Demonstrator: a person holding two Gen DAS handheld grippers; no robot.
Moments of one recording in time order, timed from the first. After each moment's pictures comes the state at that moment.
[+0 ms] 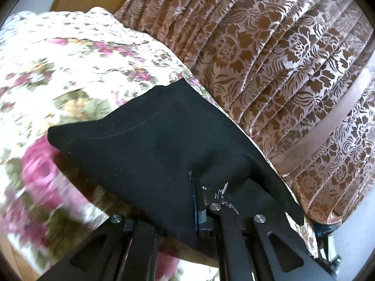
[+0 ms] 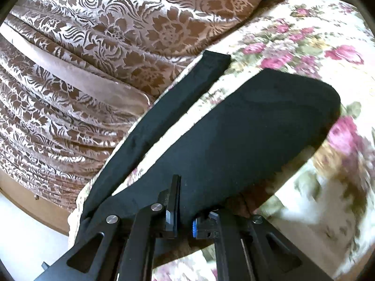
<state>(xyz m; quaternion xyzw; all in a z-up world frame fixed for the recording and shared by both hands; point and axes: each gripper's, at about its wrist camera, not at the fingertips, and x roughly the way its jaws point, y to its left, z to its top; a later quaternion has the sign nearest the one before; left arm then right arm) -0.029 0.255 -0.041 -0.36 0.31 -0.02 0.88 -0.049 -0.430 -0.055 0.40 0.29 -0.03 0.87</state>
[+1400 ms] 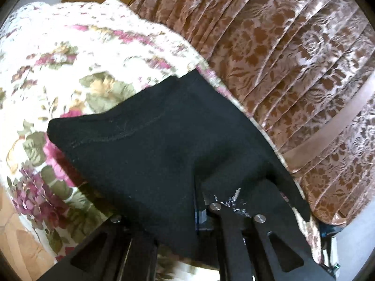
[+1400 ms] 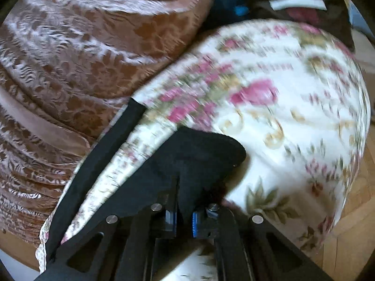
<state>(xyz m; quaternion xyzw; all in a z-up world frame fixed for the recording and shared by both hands) -0.038 0.265 -0.062 -0.36 0.35 0.01 0.87 -0.095 -0.514 -0.073 0.39 0.27 -0.22 0.85</state>
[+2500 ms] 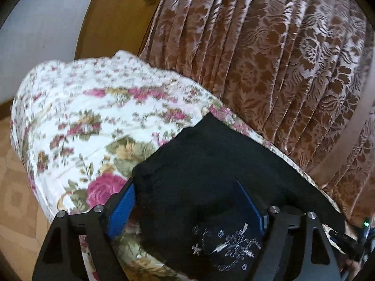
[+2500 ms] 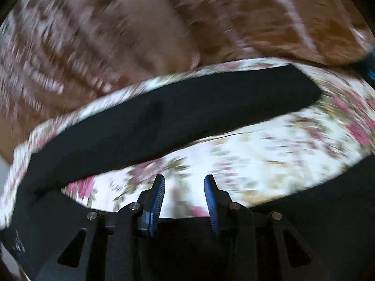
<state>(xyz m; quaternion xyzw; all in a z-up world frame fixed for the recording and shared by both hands) -0.052 0.258 -0.002 -0.25 0.26 0.12 0.92 0.108 -0.285 -0.053 0.13 0.39 -0.03 0.91</state>
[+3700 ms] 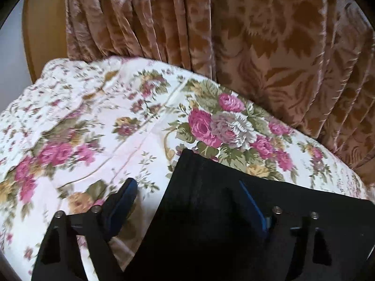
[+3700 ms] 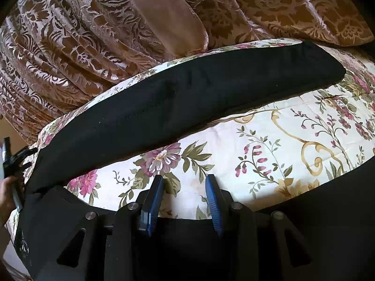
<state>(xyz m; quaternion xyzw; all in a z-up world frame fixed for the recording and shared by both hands) 0.296 0.276 -0.040 -0.13 0.41 0.09 0.90 0.113 -0.285 -0.080 0.18 0.39 0.00 0.90</state>
